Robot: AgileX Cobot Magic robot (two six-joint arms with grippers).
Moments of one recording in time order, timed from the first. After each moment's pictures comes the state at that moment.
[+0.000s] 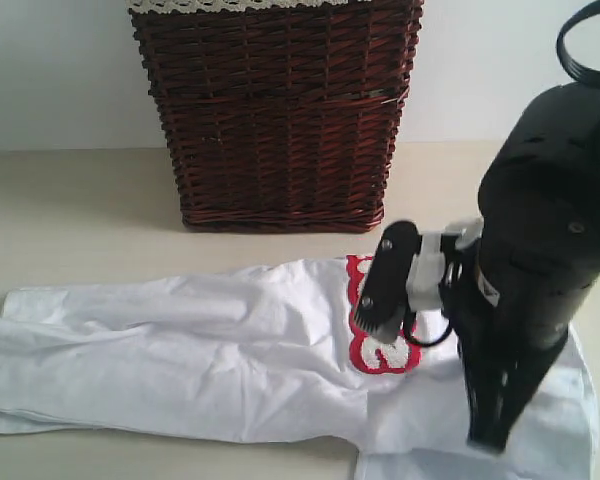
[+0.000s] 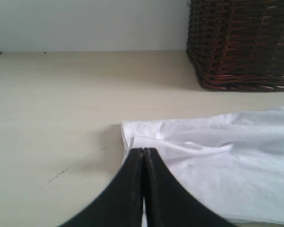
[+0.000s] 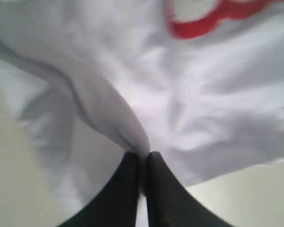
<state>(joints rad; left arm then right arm) -0.04 0.00 0.00 -0.12 0.36 0.10 0.78 1.50 -0.89 -0.31 1.02 -0.18</state>
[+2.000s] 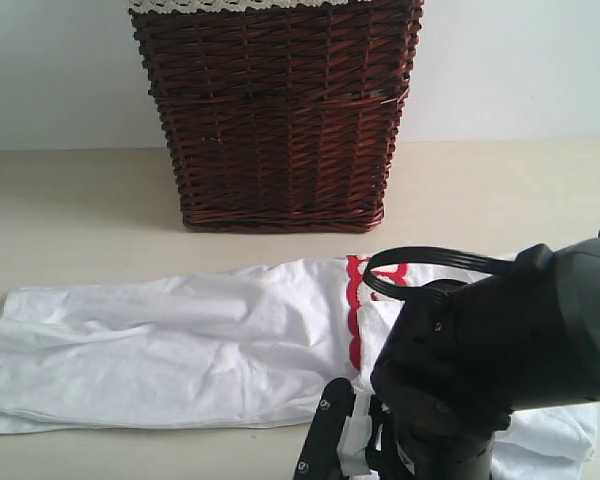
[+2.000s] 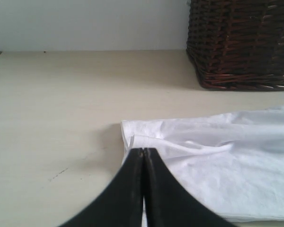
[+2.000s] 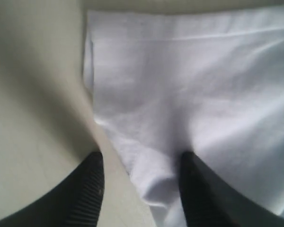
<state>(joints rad) -0.04 0.00 0.00 -0.12 0.36 0.10 0.95 1.78 -0.76 -0.11 0.79 -0.12</state>
